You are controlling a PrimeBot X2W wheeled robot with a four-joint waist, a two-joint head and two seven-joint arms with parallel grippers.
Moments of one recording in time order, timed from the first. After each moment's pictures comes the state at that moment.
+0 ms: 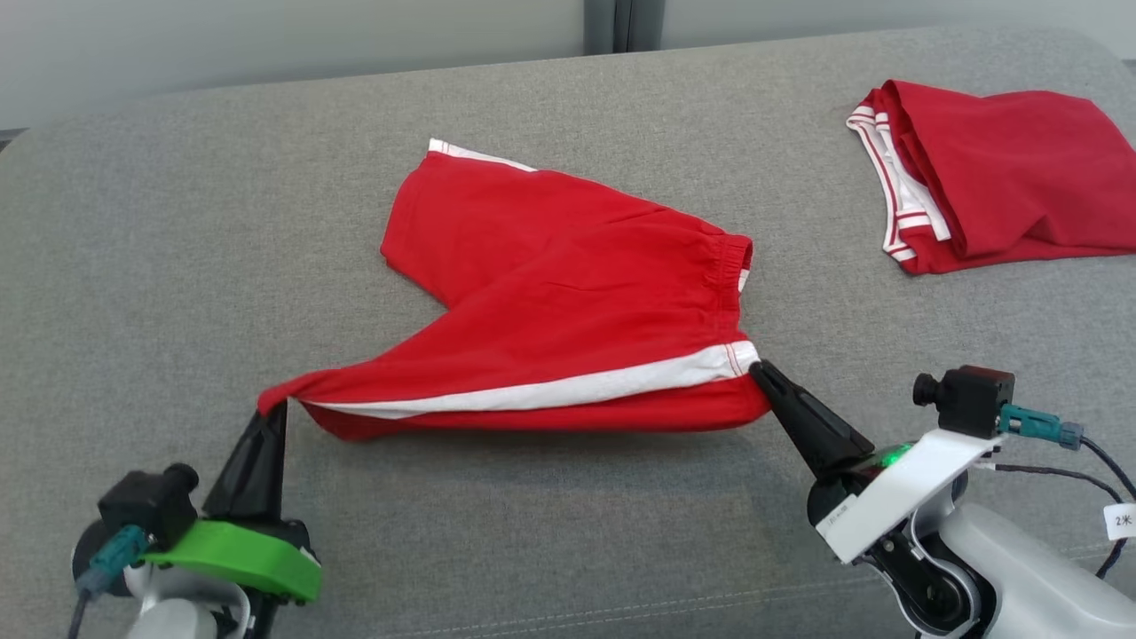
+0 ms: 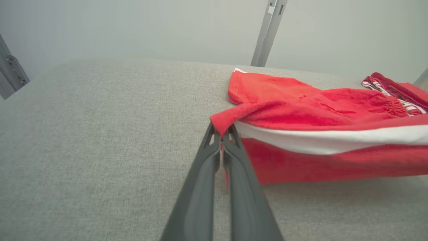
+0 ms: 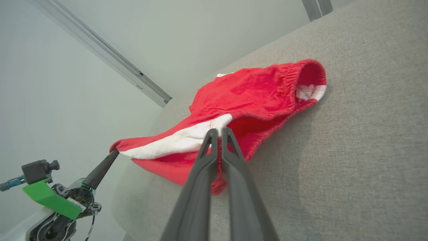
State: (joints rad) left arm -0.12 0.25 -0.18 0.31 -0.47 -0.13 -0.26; right arm -0.34 -0.51 0.76 0.13 1.19 0.13 -0.25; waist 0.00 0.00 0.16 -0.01
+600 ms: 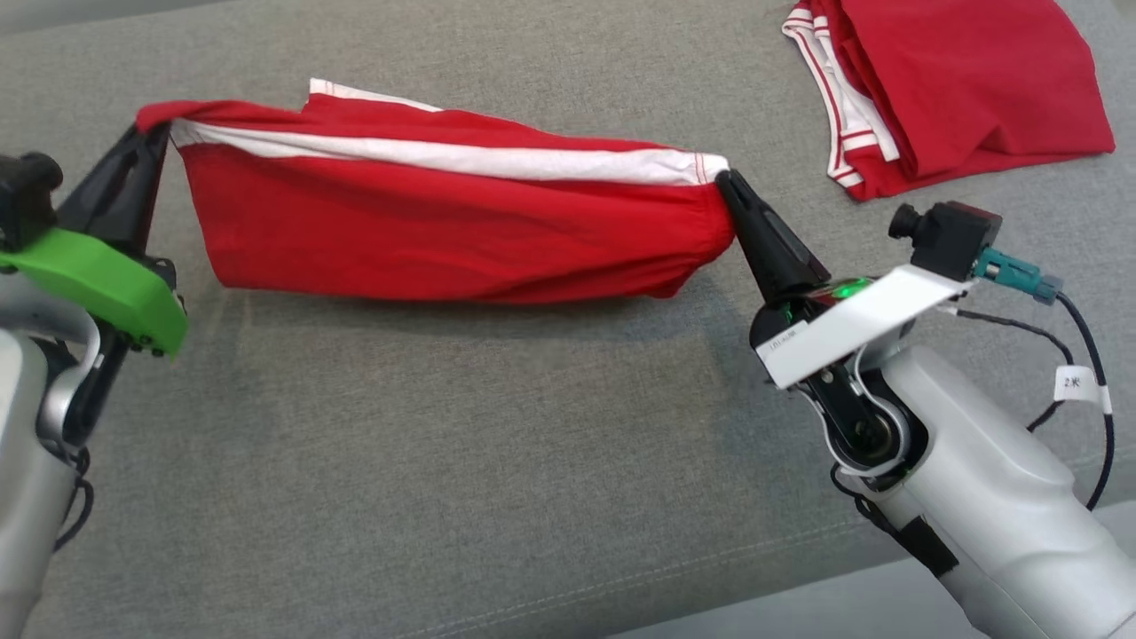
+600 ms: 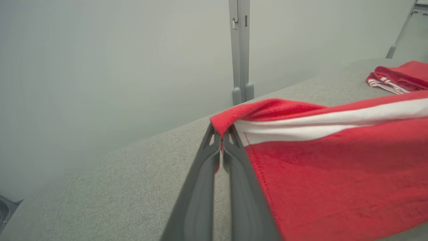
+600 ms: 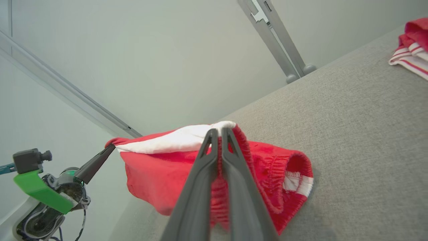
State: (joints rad) left arm -0.61 0.55 -0.36 0.30 -0.53 -0.13 -0.06; right arm -0.58 -0.32 0.63 0.23 1.15 0.13 -0.26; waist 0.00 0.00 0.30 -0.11
